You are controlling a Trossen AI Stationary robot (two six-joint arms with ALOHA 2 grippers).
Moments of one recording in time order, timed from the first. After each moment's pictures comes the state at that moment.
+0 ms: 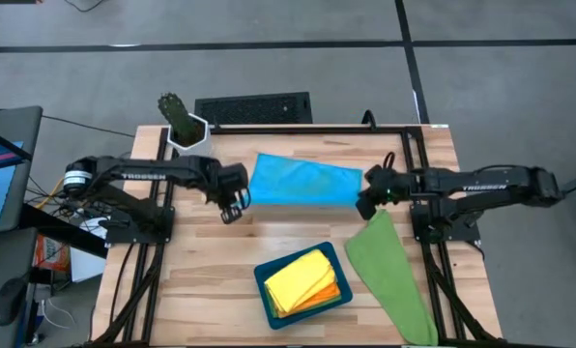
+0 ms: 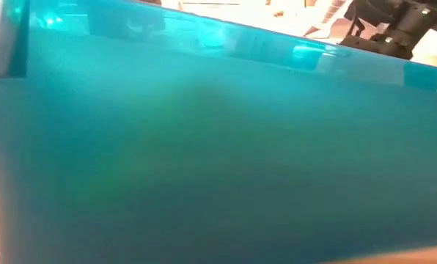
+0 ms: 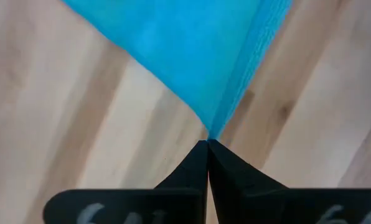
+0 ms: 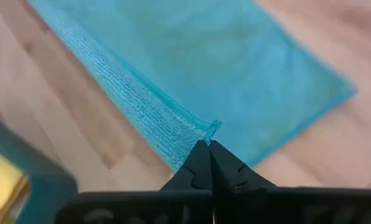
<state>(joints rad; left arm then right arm) 0.17 1.36 1.01 -0.96 -0.04 -0.29 -0.10 0.92 0.60 -0.61 0.18 0.61</state>
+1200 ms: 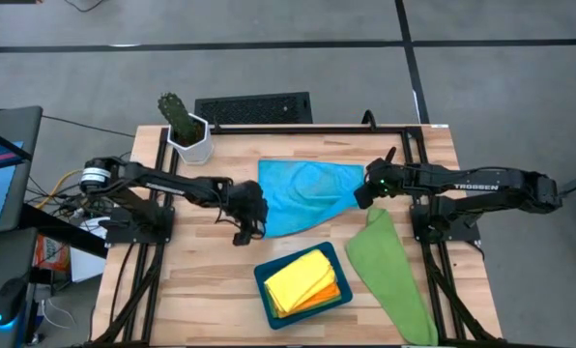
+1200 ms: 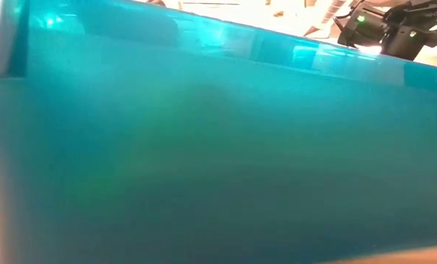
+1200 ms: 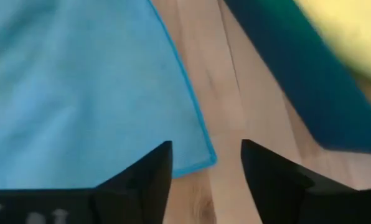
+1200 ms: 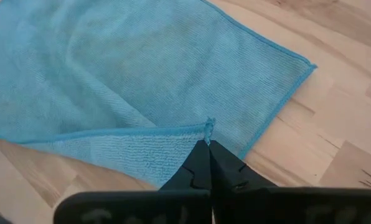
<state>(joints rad) 0.06 1.52 0.81 -0.23 0.26 0.10 -0.25 0.97 0.53 -0.57 0.18 0.62</state>
